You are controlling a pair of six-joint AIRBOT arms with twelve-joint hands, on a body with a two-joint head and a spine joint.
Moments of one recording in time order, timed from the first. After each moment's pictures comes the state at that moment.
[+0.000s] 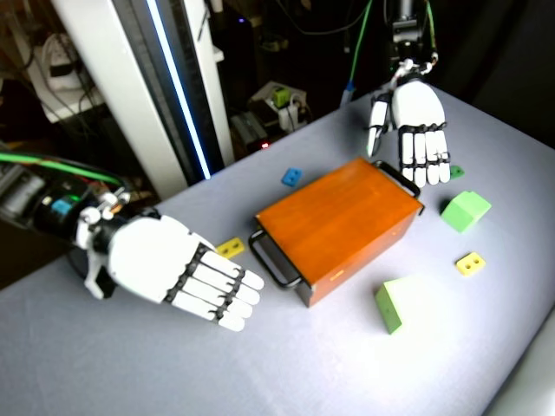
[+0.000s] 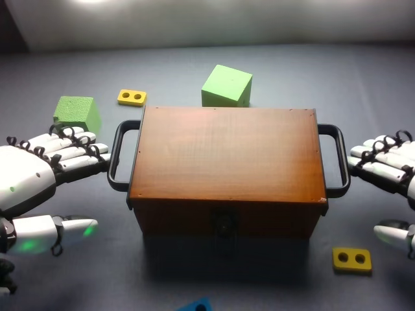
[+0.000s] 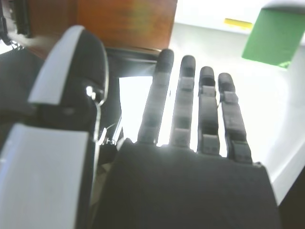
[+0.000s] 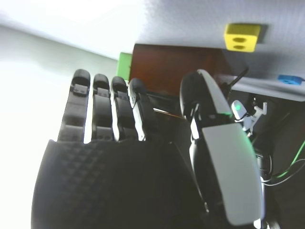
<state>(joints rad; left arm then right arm) 1.05 -0.90 1.10 -0.01 -0.95 0.70 -1.01 -0.91 0.93 0.26 0.85 -1.05</state>
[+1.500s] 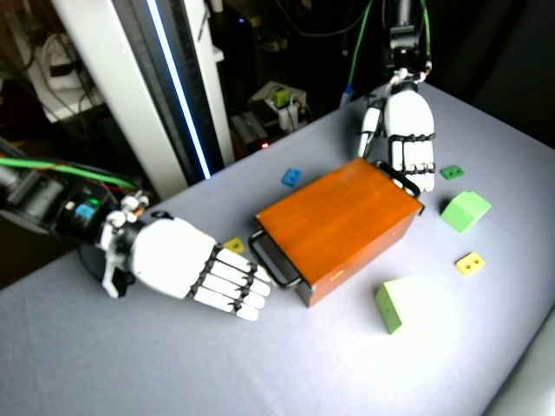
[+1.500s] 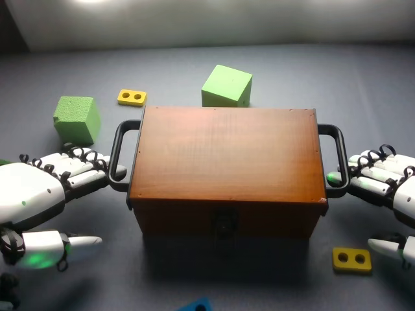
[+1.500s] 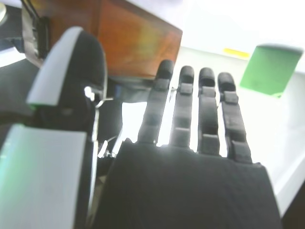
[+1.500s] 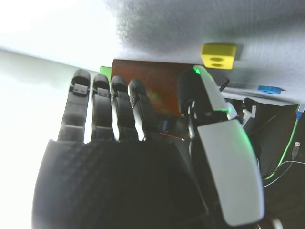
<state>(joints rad) 1.05 -0.93 1.12 0.04 -0.88 0.66 -0.99 -0.95 0.95 0.22 0.77 -1.05</state>
